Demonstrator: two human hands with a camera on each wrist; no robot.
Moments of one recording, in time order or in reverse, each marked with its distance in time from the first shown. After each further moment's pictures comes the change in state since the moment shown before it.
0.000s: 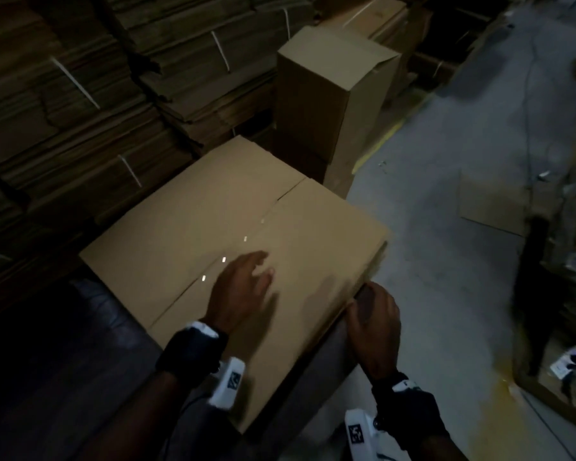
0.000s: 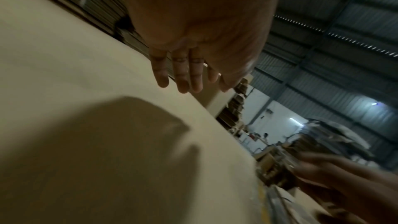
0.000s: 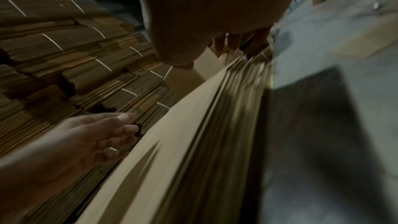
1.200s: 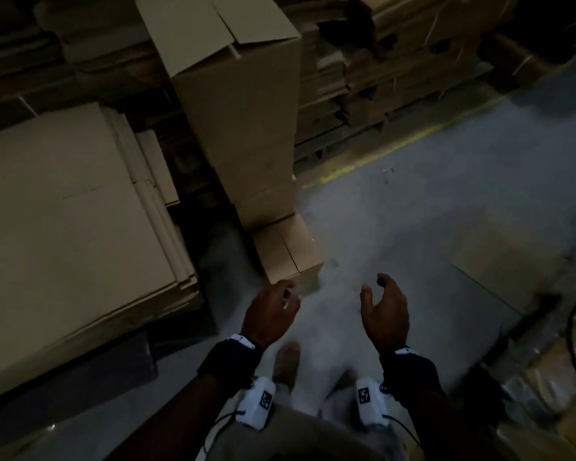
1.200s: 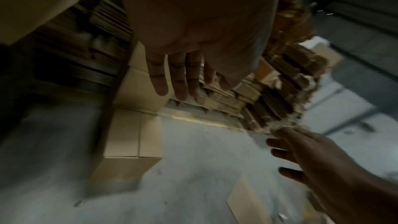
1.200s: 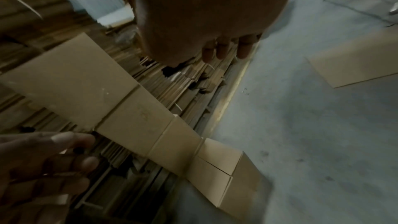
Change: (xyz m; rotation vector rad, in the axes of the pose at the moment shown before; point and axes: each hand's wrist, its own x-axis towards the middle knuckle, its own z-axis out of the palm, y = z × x) left_hand 0.215 0.254 0.475 -0.066 -0.020 -0.478; right_hand 0.470 0.364 -0.159 -0.060 -0.321 -0.067
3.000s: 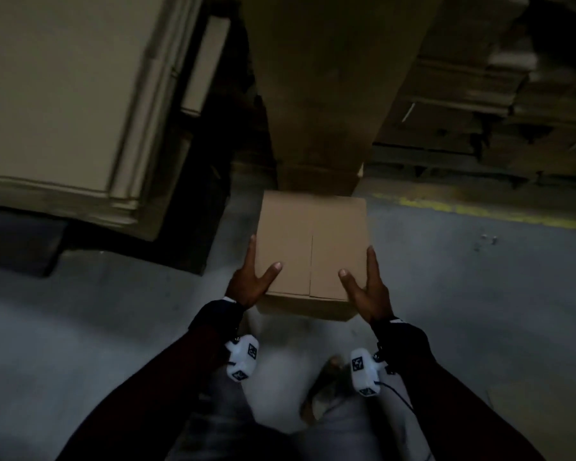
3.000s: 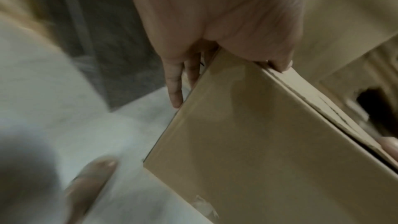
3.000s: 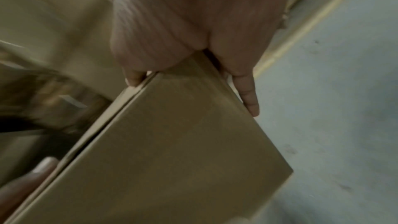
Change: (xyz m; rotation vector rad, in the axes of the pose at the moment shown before) left_hand 0.116 -0.070 0.131 -0.456 0.396 -0.688; right_hand 0.239 0.039 0.108 0.070 -0.907 -0.170
